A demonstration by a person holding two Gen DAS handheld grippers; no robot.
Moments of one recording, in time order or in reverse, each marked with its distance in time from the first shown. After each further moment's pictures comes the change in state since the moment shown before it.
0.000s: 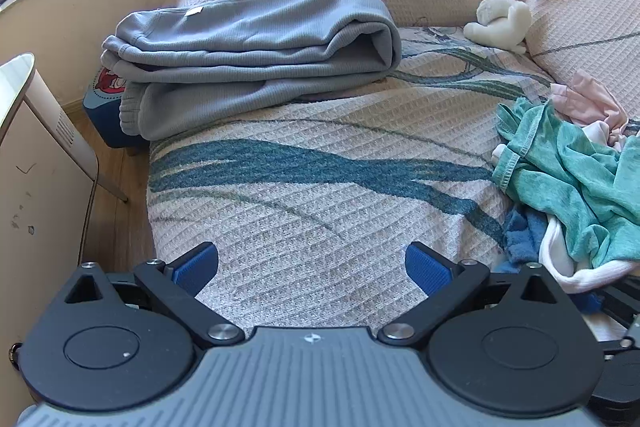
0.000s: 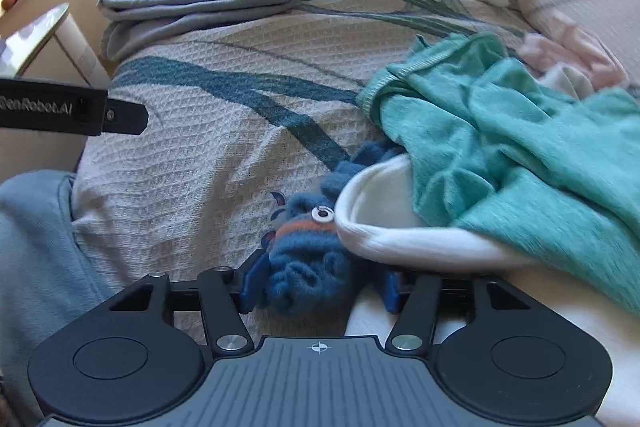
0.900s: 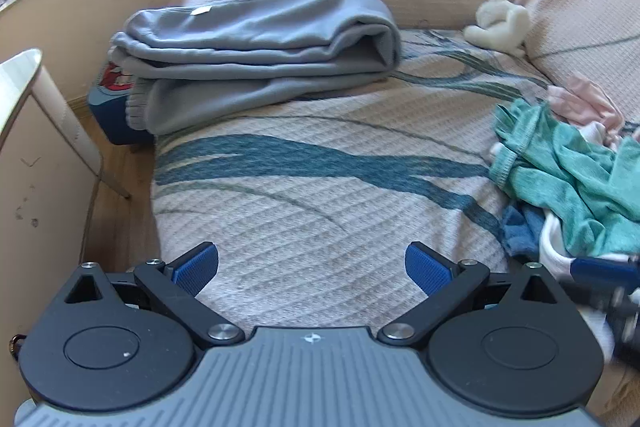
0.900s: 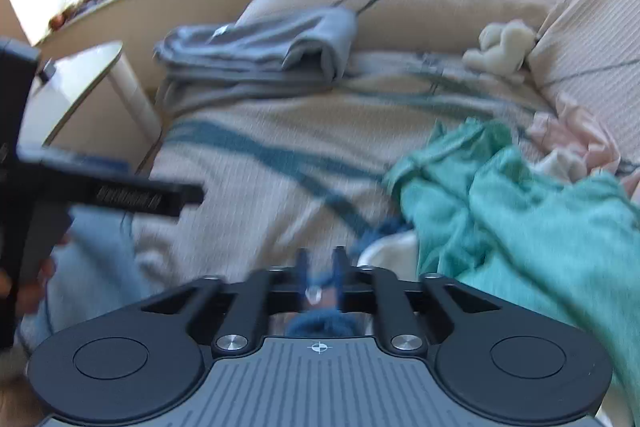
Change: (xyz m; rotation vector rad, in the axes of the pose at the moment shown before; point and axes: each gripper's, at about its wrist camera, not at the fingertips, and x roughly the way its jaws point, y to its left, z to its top) left arm -0.006 -0.002 -0.006 0.002 0.001 -0.013; right arm -0.063 -0.001 0.016 -0.066 -0.112 0.106
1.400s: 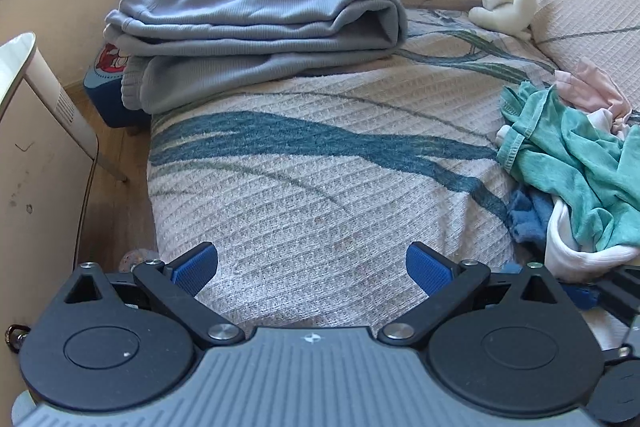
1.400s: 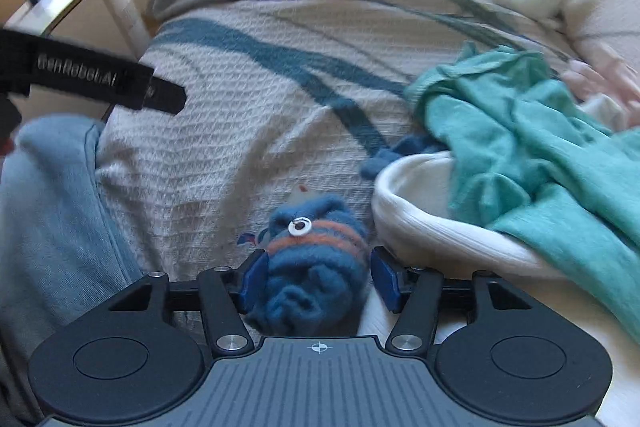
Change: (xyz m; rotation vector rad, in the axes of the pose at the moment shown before) left arm 0.012 0.005 -0.001 -0.024 0.048 0.012; right arm 0.063 0.009 -0.028 -0.106 0.169 -0.035
